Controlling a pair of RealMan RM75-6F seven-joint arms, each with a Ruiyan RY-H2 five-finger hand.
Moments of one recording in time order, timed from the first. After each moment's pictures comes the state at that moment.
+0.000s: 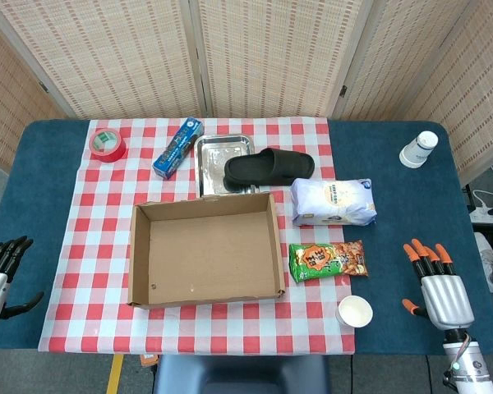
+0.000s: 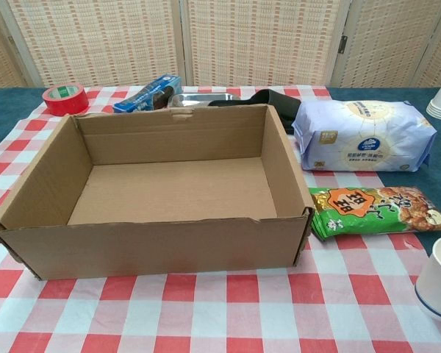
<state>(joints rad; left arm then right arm) -0.14 -1.08 -0.02 -1.47 1.53 1.45 -0.23 0.08 -1.31 0.02 -1.44 -1.52 1.44 -0.16</state>
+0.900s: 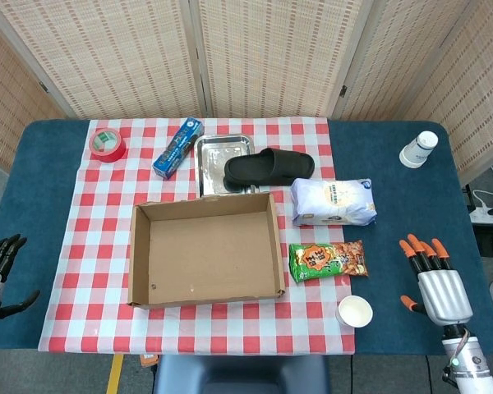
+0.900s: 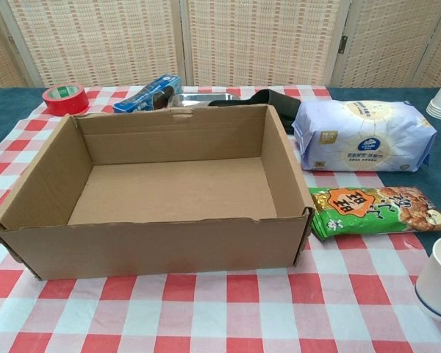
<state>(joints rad) -0.12 -1.08 -0.03 -1.47 1.53 1.48 -0.23 0.10 -1.26 0.03 -1.53 -1.51 1.41 -0.22</state>
